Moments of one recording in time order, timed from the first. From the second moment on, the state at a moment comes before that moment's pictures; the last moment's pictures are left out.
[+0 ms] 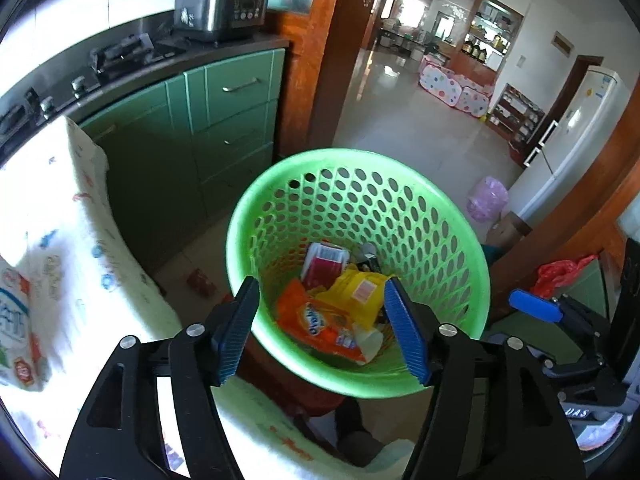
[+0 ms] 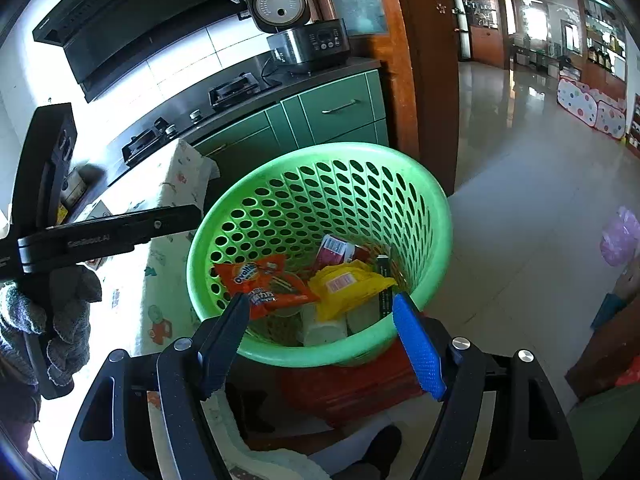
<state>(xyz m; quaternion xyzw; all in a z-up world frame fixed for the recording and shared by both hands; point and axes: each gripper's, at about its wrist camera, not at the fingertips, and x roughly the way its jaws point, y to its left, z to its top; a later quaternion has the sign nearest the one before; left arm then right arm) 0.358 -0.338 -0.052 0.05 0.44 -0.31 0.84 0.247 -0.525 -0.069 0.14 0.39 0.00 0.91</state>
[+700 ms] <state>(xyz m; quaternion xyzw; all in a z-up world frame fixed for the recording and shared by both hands) 0.296 -0.212 -0.007 0.05 0.38 -0.25 0.89 0.233 -0.442 -0.039 0.10 0.36 0.06 0.92</state>
